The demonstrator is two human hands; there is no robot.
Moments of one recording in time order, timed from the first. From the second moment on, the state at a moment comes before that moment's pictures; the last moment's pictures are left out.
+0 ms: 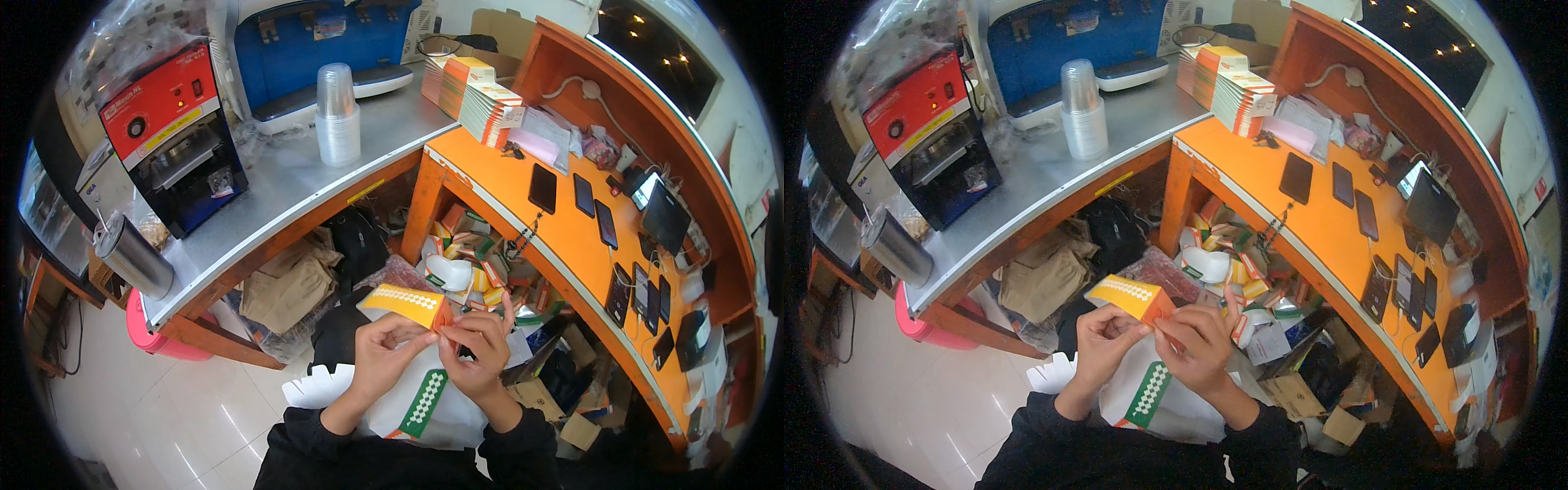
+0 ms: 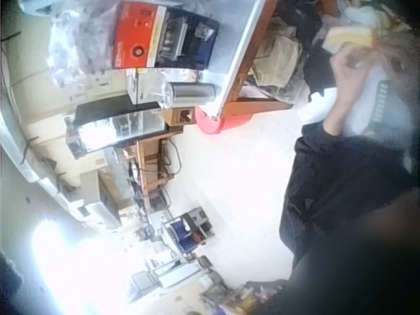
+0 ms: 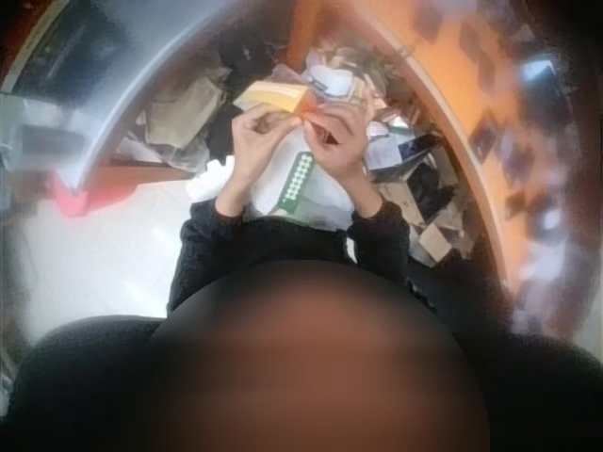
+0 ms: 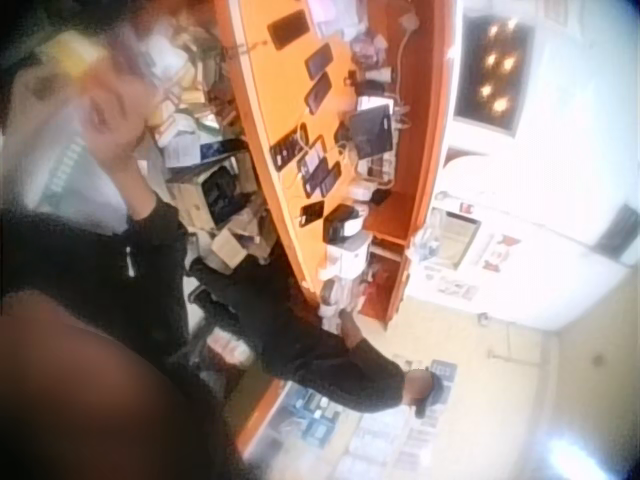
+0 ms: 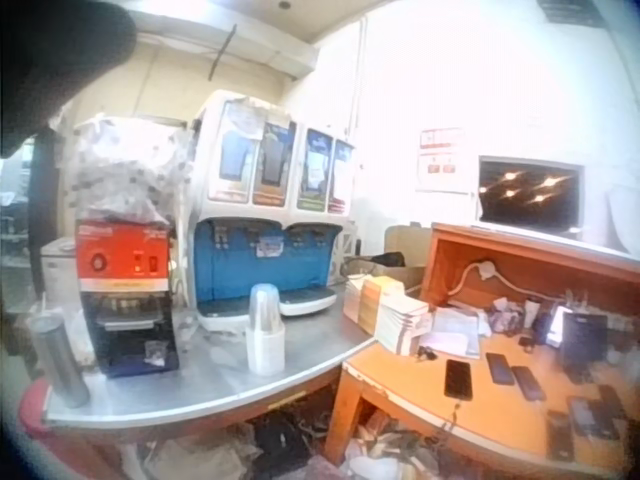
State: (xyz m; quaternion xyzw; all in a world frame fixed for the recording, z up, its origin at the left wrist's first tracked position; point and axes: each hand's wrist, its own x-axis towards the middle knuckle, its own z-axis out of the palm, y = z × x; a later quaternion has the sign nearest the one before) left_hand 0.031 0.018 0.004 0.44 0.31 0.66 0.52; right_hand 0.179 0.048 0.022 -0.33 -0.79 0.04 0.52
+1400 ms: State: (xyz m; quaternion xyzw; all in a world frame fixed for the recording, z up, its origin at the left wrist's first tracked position) left_hand 0.003 -0.055 -0.043 0.74 0.60 0.26 0.15; right_hand 0.406 0.204 -0.206 -0.69 -0.62 0.07 0.36
